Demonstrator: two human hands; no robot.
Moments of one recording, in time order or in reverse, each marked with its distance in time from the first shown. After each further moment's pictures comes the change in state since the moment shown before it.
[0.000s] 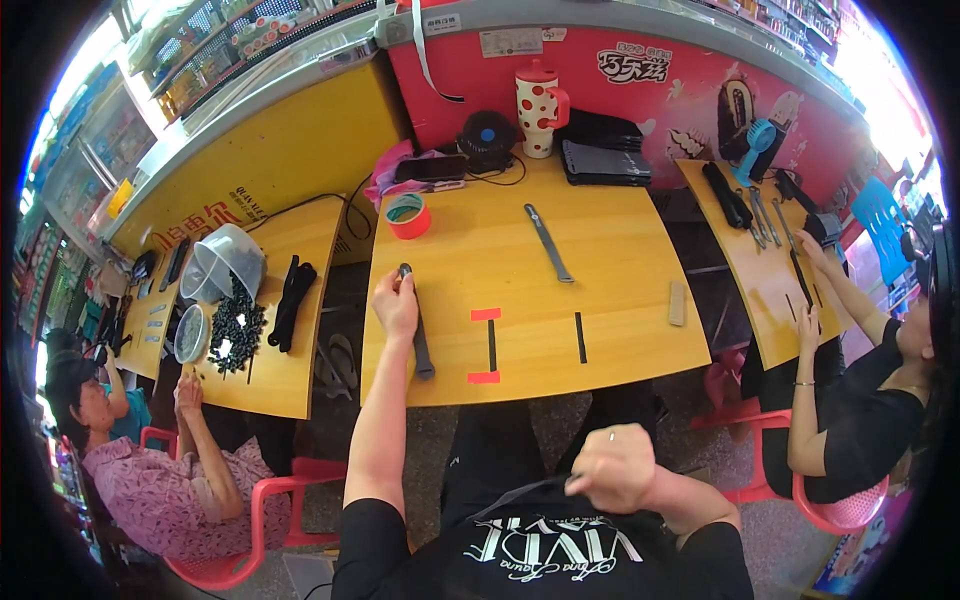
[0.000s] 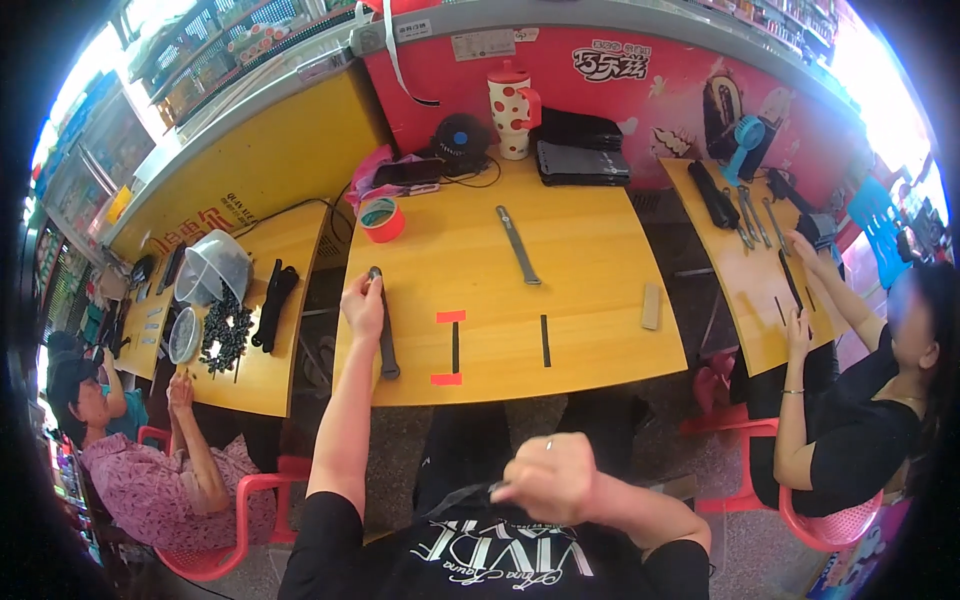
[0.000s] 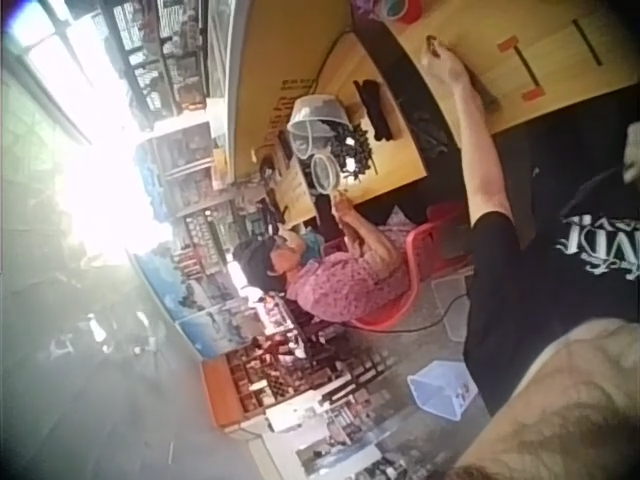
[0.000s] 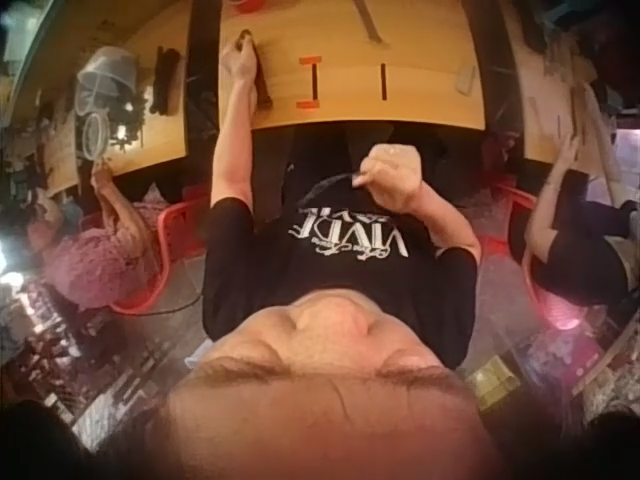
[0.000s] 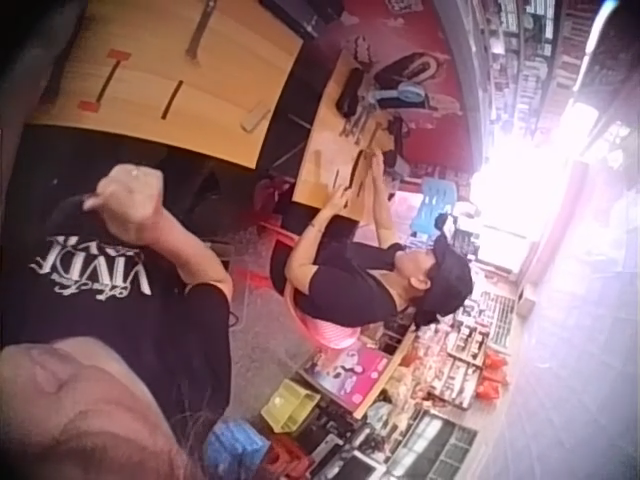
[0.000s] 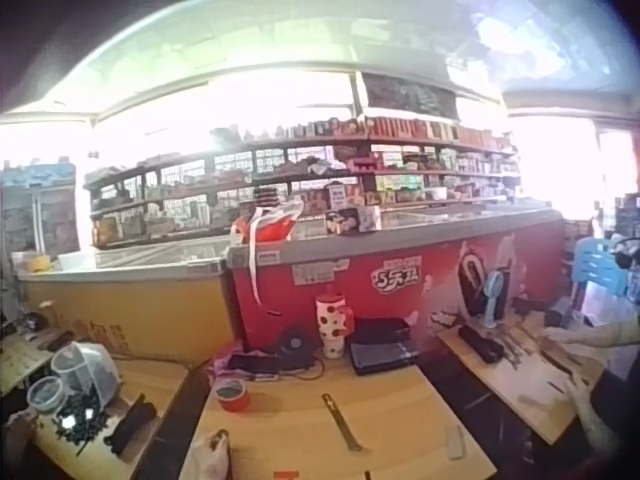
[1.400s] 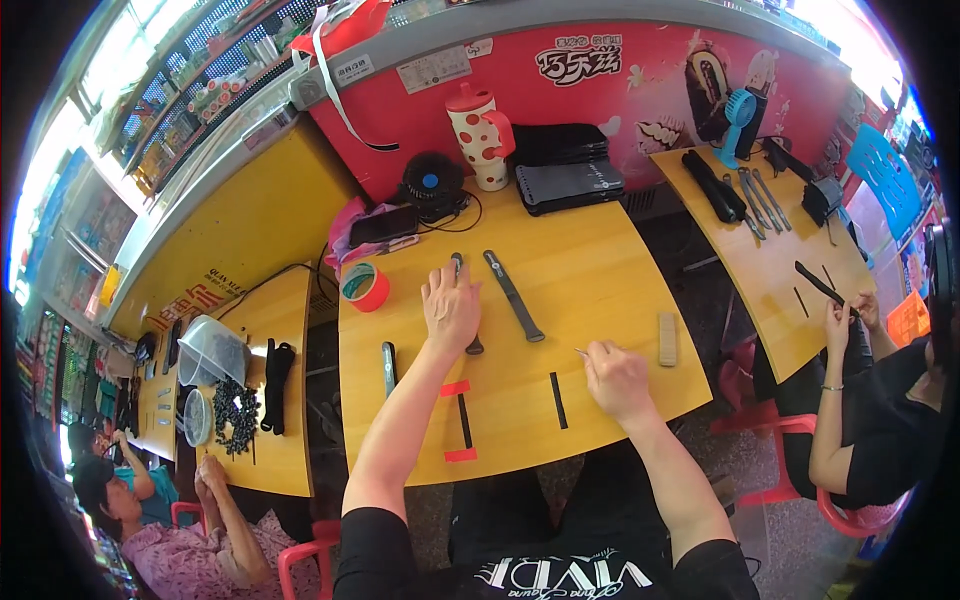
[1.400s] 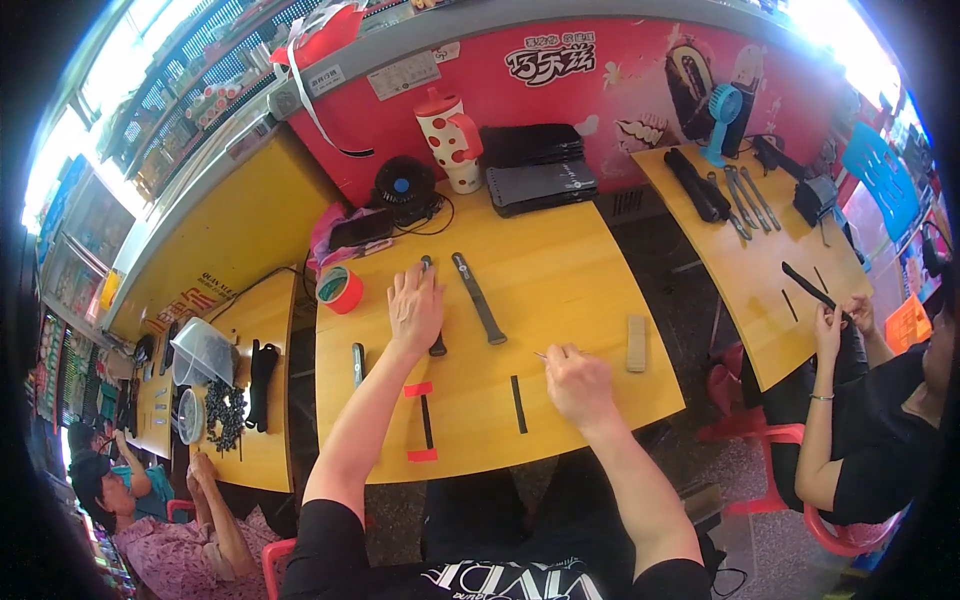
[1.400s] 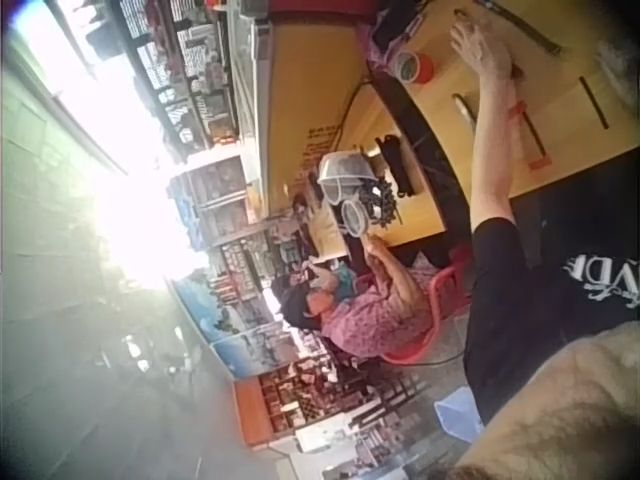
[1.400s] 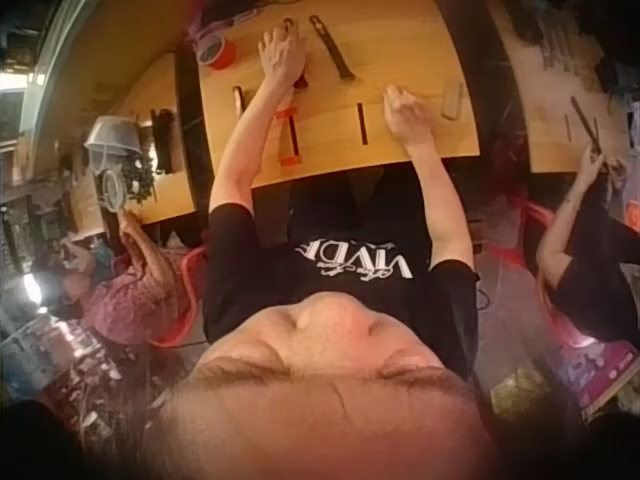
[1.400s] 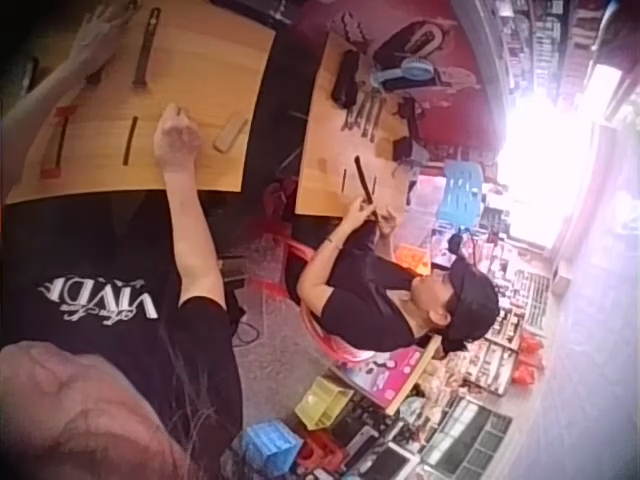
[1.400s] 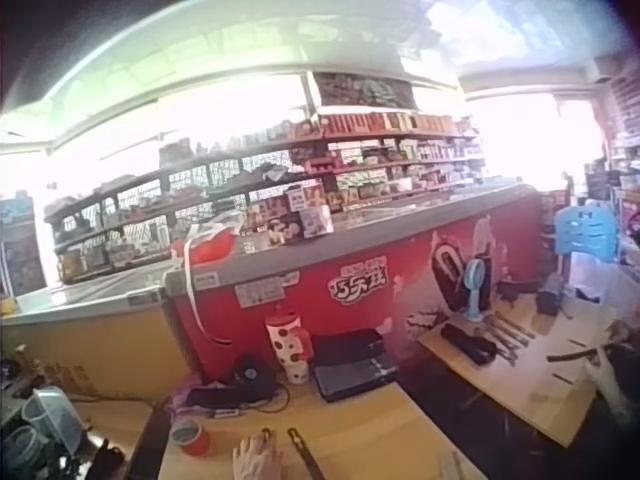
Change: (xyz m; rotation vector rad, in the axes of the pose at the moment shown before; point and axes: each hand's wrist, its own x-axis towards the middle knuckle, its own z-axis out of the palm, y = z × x) left_hand 0.009 0.080 0.154 0.708 -0.361 0.742; right_hand -0.035 0.202 -0.020 -0.742 0.076 0.640
